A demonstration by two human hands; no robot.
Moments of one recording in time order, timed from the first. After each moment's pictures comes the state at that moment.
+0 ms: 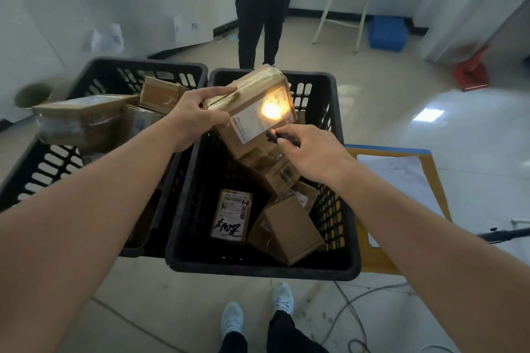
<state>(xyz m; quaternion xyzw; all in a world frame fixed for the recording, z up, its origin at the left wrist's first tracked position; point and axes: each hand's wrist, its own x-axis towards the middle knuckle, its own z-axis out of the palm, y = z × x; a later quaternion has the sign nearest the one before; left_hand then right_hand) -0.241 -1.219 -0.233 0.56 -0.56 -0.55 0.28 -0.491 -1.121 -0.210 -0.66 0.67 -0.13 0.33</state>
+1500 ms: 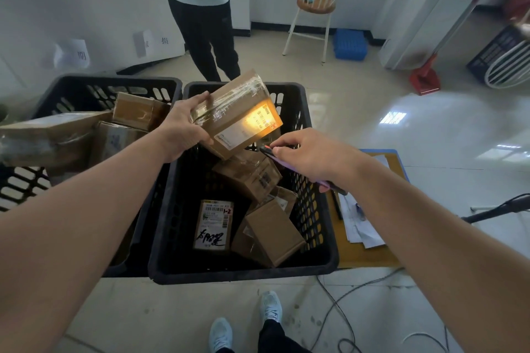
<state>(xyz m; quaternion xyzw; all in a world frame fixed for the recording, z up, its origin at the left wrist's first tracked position) -0.255 -1.223 -0.237 0.55 -0.57 -0.55 0.26 -0.514 -1.091 -0.148 -0.60 0.69 -0.05 0.39</state>
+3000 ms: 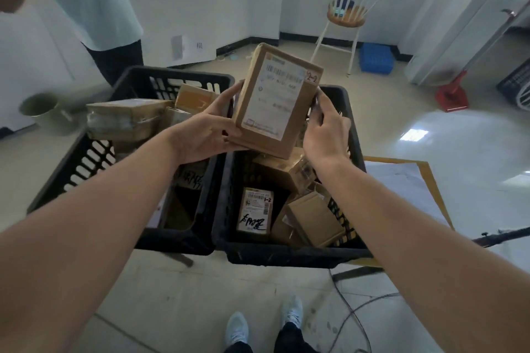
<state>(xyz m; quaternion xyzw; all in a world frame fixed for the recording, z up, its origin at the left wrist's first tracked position) -0.169 -1.161 -0.201 0.31 -0.45 -0.80 0.26 -0.405 -1.098 -0.185 -0.44 0.75 -0.42 0.28</state>
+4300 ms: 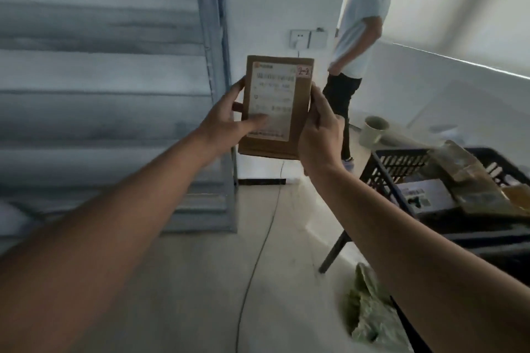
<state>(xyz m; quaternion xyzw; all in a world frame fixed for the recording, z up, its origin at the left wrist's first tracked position) -0.032 -0.557 -0.081 0.78 -0.22 -0.06 0.58 -0.104 -0.727 -0.095 -0.76 0.18 -0.28 0.56</state>
